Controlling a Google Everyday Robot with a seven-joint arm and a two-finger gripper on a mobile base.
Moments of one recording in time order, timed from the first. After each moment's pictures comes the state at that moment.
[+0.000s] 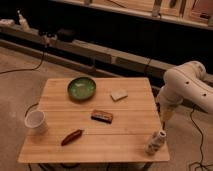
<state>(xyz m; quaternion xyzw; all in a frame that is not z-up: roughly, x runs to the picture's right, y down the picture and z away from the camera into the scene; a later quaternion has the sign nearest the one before) 0.284 0.106 0.684 -0.28 0.02 0.02 0.96</state>
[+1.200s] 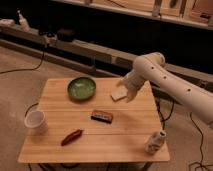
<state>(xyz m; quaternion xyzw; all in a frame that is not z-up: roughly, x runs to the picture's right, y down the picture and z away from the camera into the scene) 0.115 0.029 0.788 -0.19 -0.21 -0.24 0.93</state>
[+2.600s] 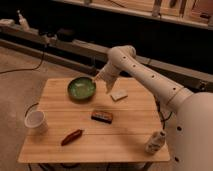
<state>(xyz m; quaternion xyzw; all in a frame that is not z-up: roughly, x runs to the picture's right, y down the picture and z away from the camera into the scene) -0.019 -0.008 0.825 -0.14 -0.29 -0.39 0.86</state>
